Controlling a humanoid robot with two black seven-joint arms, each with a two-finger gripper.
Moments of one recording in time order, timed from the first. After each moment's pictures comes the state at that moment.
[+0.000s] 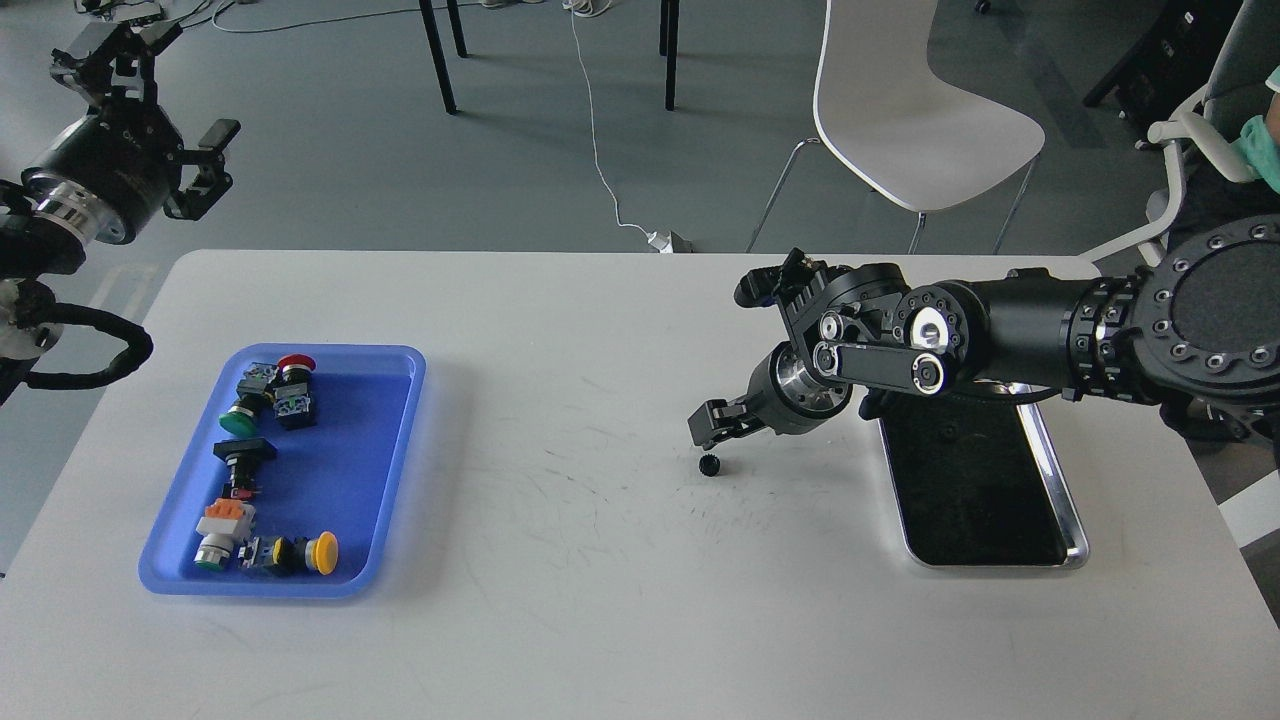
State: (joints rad) left arm -0.87 0.69 -0.54 -0.76 0.09 -0.33 -0.33; right arm 1.49 0.00 -0.75 0.85 -0.43 0.49 -0.10
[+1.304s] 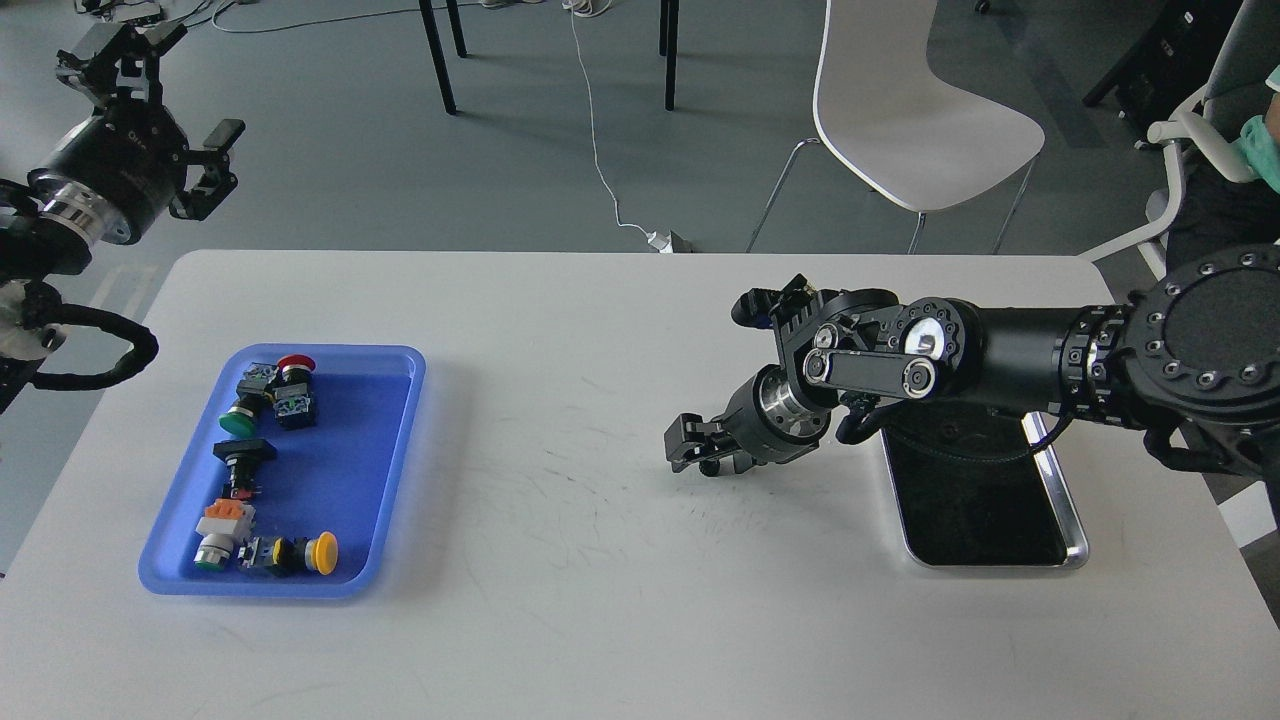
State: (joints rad) left arm -0.86 0.68 -0.54 -0.76 0.09 -0.33 -0.33; right arm 1.42 0.00 -0.68 0.85 -0.31 0.49 -0.11
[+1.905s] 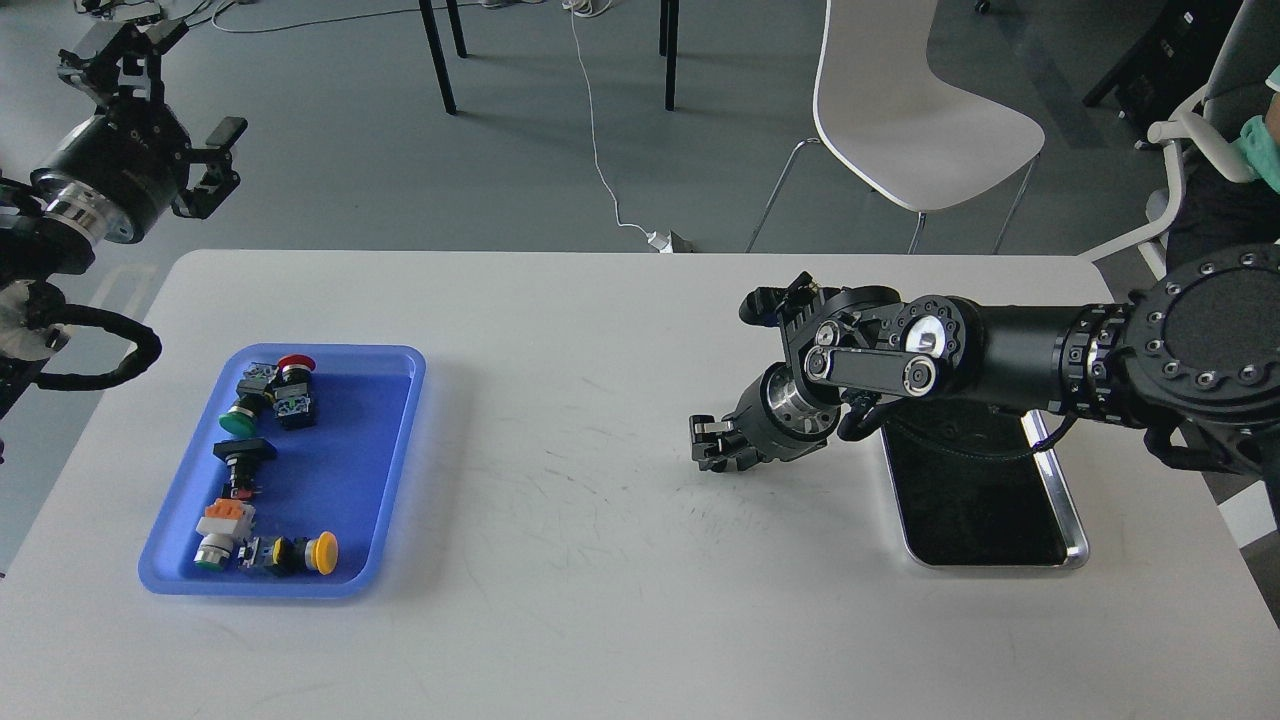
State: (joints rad) left arm -0.86 0.68 -0.54 -0.76 0.09 -0.33 -0.34; right arm 1.42 0.00 -0.69 0.84 -0.31 0.49 -0.17
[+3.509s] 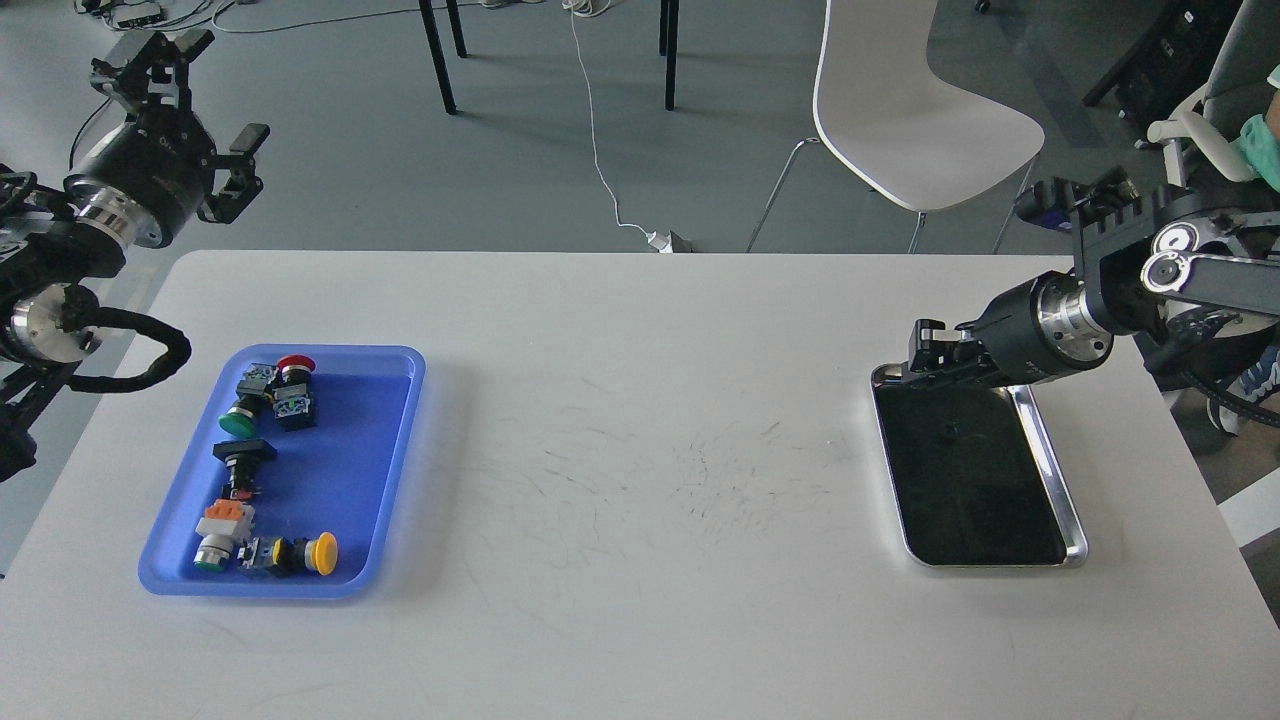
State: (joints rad) left arm -0.87 0.63 -0.54 -0.76 0.10 -0.30 -0.34; right arm 1.55 -0.71 -0.57 1.26 -0.54 0.49 -0.14
